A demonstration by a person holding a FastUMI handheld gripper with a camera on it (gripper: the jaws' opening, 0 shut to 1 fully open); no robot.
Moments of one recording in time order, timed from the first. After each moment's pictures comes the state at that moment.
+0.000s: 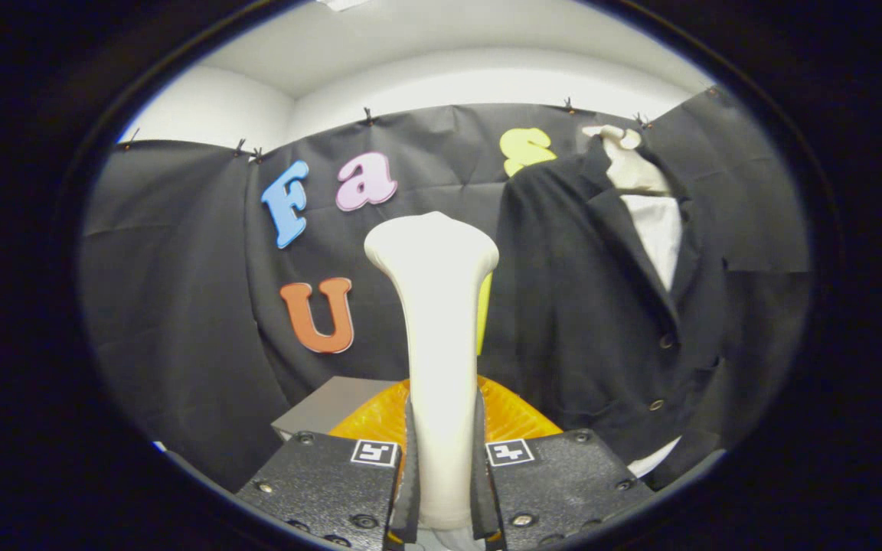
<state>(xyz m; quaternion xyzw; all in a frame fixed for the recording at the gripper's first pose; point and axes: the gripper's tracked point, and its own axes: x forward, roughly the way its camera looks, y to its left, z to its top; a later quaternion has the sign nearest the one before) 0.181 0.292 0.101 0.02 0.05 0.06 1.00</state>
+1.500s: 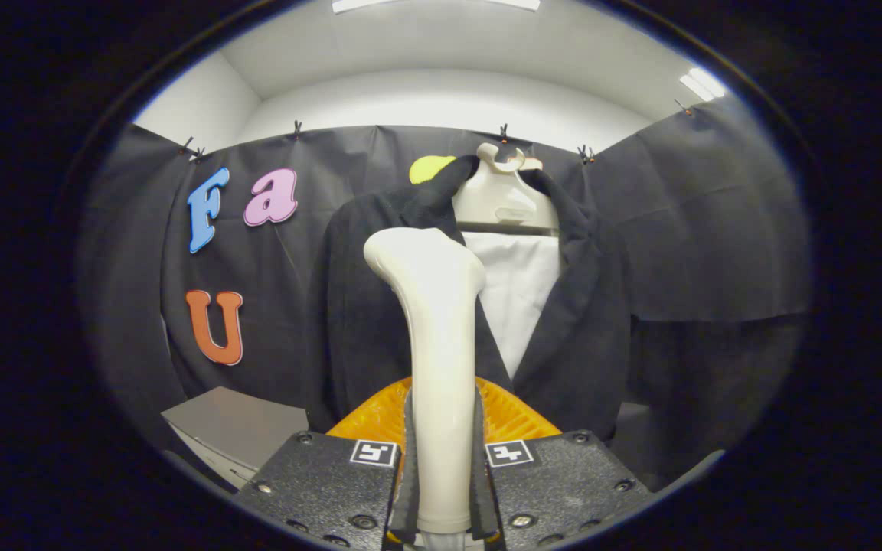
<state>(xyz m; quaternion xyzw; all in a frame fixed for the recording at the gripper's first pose) 0.252 0.111 0.113 -0.02 0.01 -0.04 1.00</state>
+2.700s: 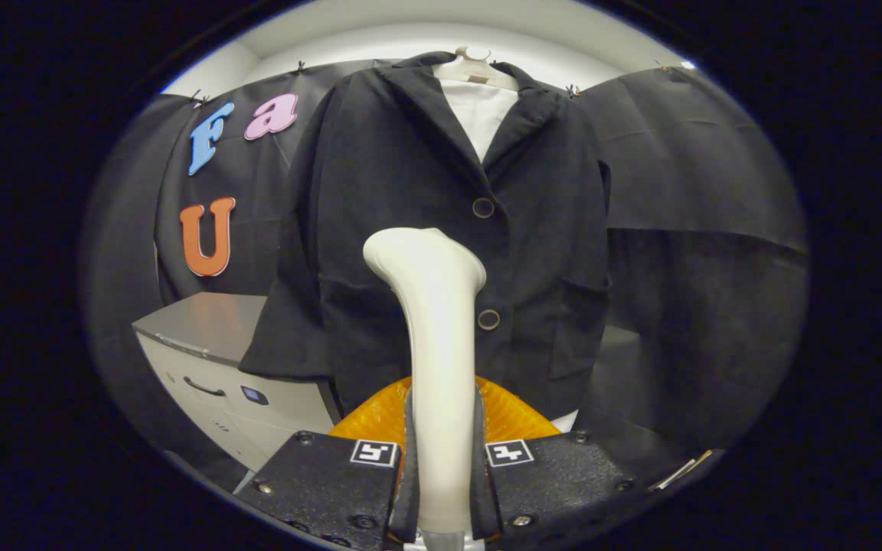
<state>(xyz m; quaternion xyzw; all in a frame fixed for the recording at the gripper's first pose) 0.197 0.065 -0.094 -0.04 0.13 -0.07 0.99</state>
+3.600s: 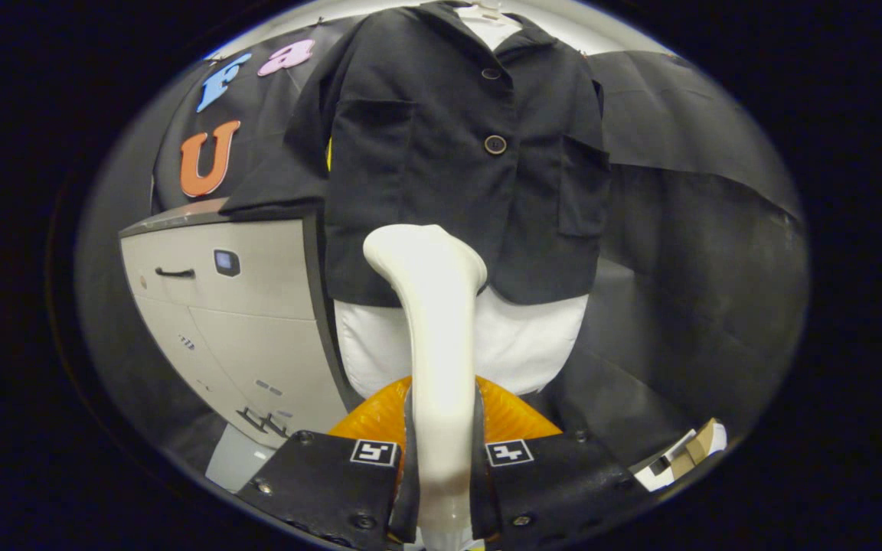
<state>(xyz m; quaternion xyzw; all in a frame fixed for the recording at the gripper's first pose) 0.152 0.063 -0.253 -0.06 0.23 -0.10 0.97</state>
